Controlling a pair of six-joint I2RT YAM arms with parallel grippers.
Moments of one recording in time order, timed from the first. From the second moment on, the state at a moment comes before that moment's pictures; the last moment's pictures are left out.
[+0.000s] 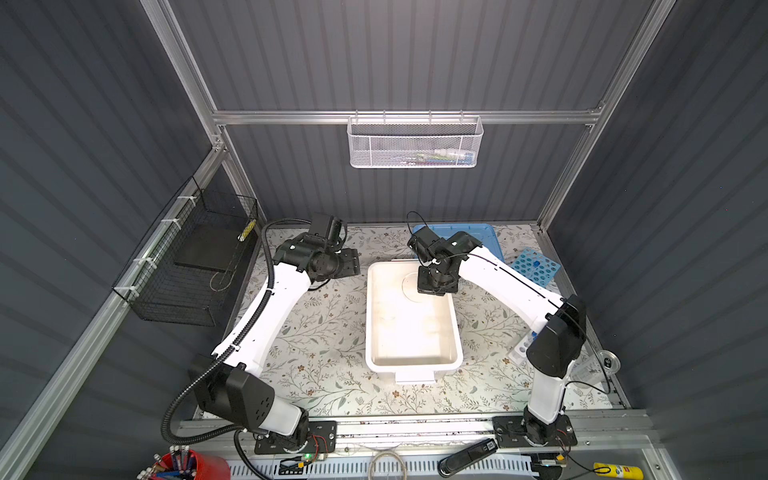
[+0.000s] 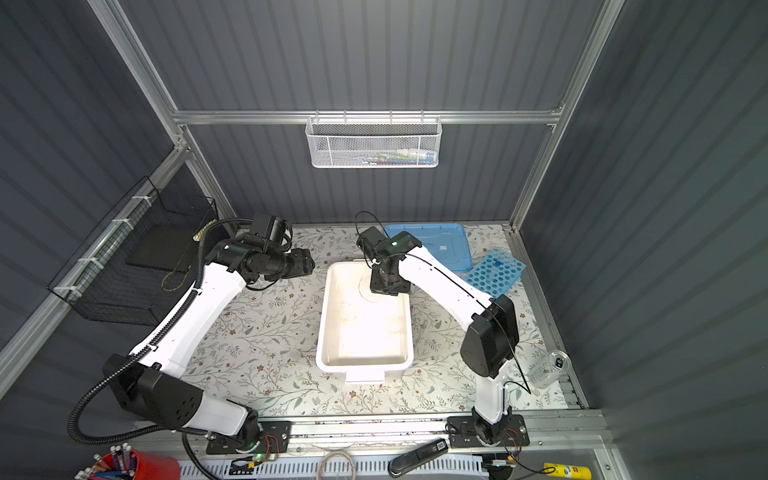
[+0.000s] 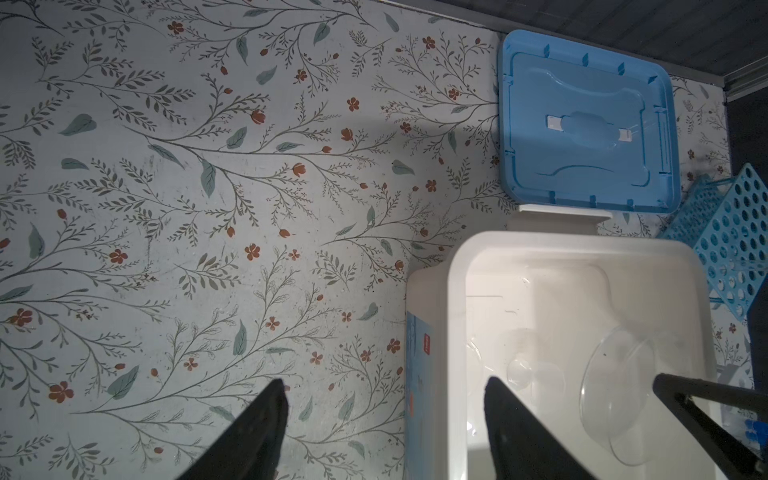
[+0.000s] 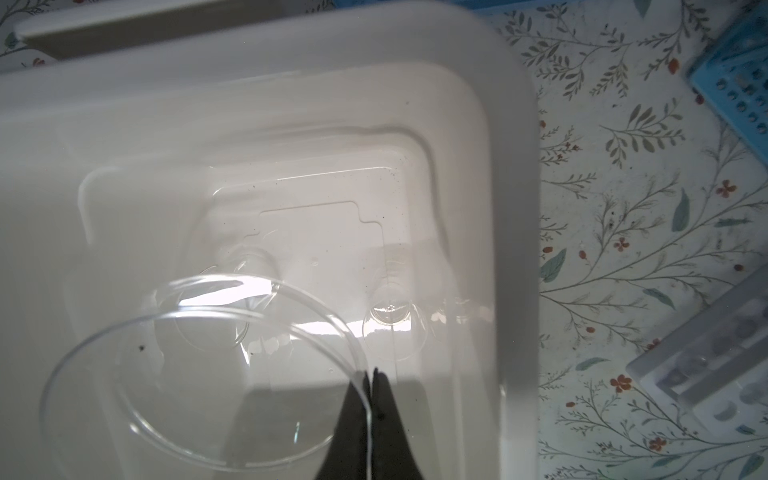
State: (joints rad) left arm -0.37 1.48 1.56 -1.02 0.00 -0.41; right arm 0.73 1.89 1.84 -1.28 0.15 0.80
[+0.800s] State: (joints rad) left arm -0.37 1.33 1.48 -1.04 0.01 -0.39; right arm 0.80 1.90 1.65 -1.07 0.28 0.83
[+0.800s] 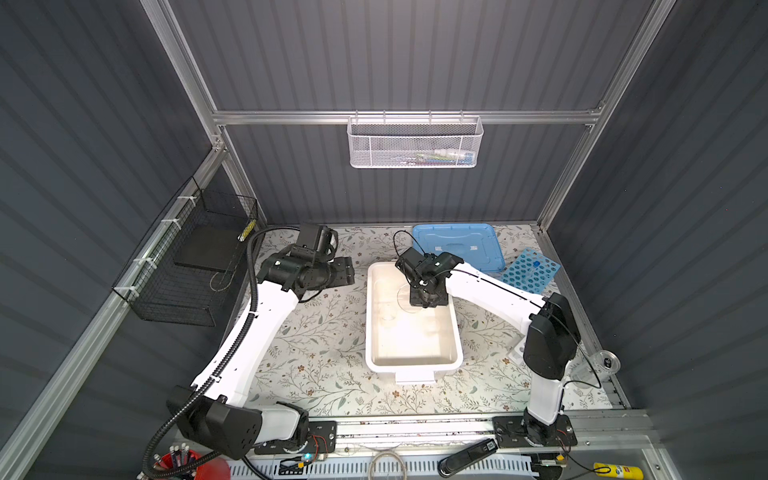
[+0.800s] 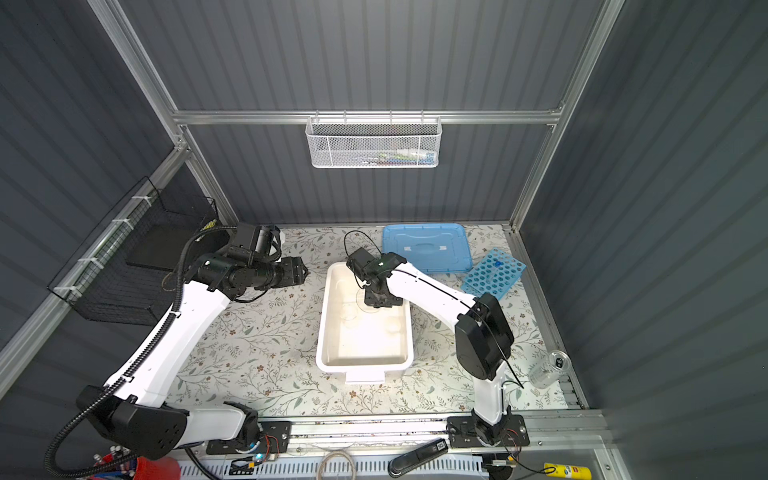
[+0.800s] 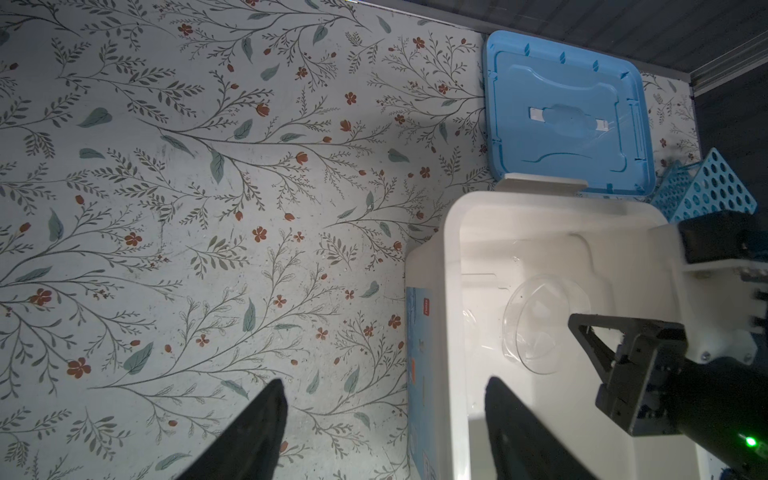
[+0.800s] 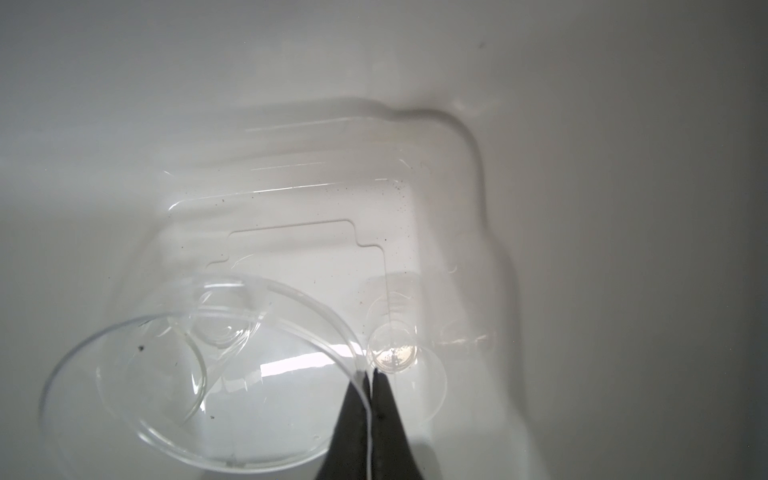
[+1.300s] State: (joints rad) left arm -0.37 1.33 1.48 -1.06 0.01 -0.37; right arm 0.79 1.95 1.59 -0.99 0.30 0.84
